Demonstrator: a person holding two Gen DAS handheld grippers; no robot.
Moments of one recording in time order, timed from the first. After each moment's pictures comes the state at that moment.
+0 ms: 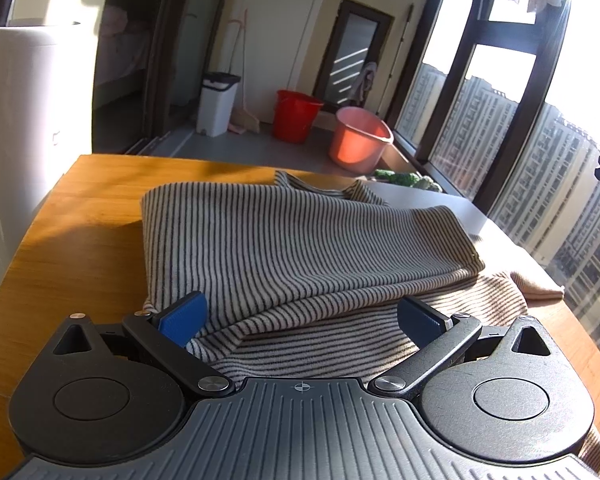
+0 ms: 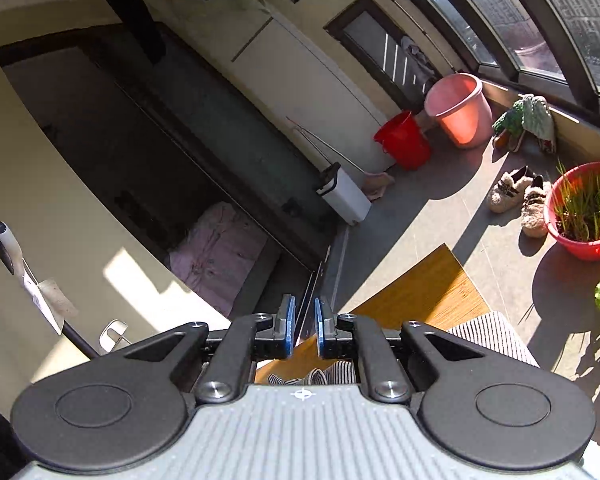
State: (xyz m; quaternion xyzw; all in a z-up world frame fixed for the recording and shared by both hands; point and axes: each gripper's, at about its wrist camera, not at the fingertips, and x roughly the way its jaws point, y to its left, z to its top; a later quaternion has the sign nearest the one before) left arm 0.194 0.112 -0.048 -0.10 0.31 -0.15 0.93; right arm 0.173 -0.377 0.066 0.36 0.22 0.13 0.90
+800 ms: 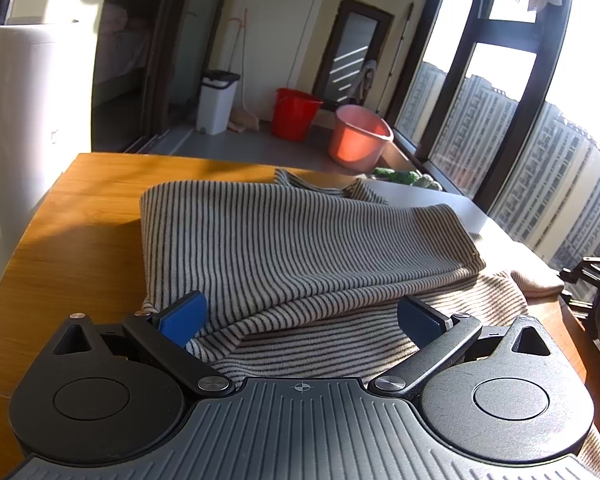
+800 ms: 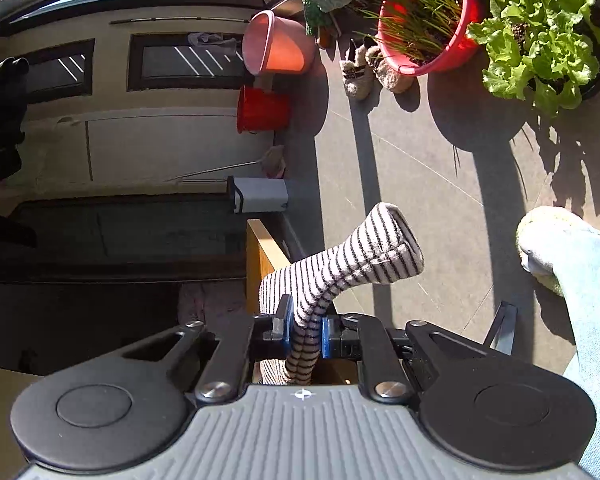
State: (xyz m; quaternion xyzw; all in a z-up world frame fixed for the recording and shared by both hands) left arm 0.195 0.111 -0.049 -0.09 0.32 -0.15 0.93; right arm 0.192 -0.469 -0.119 0.66 0.26 0.04 0.71
